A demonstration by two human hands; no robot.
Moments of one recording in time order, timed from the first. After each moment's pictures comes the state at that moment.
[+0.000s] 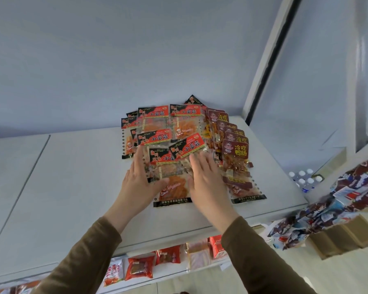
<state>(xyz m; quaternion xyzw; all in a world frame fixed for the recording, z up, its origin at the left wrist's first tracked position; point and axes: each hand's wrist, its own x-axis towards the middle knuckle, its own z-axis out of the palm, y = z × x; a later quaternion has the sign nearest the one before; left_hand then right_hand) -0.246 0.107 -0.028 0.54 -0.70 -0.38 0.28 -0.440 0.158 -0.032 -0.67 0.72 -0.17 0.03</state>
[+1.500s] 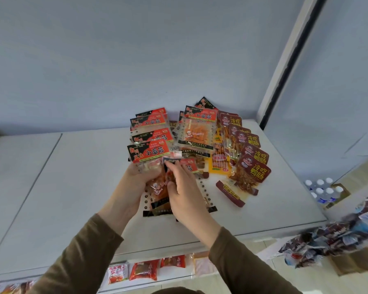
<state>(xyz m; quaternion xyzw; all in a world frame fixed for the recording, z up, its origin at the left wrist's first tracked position) -0.258 0.090 -0.004 0.49 -0.44 -0.62 0.44 -0.396 0.141 -0.018 -0.65 0.63 -0.33 0.26</state>
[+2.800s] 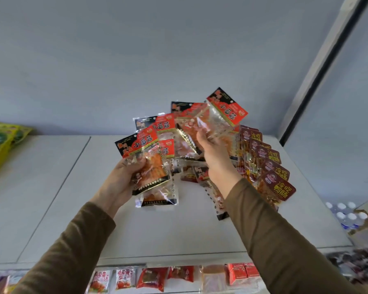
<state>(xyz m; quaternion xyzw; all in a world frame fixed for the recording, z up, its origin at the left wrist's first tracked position) -0.180 0.048 -0.003 0.39 -0.33 -0.70 0.50 -0.415 0.042 0.048 -0.42 0.54 -0.54 0.49</state>
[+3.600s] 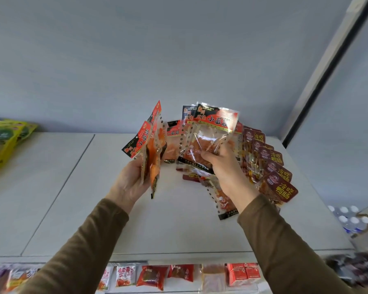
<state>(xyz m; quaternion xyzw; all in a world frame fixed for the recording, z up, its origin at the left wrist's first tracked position) -0.204 0.054 0.015 0.26 -0.09 -0.79 0.54 -0.426 0.062 0.031 -0.48 0.55 -0.50 0.46</state>
